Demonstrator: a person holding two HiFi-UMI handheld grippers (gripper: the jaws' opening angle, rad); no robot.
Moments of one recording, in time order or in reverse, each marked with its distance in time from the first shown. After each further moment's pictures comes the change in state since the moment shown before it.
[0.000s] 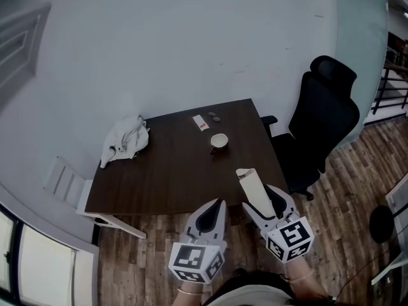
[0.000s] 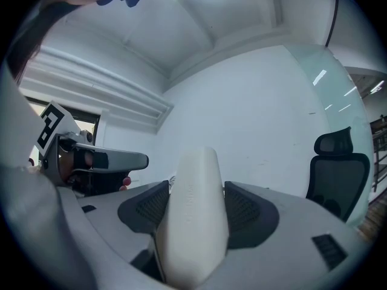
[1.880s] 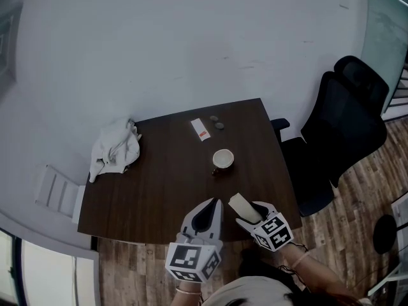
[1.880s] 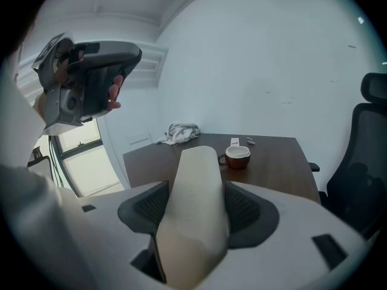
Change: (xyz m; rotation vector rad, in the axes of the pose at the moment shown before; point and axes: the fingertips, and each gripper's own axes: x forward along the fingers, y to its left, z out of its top) left arm 0.214 0.151 -0.012 -0.045 0.069 0.050; right arm 0.240 -0.122 -0.179 0.040 0.478 0.203
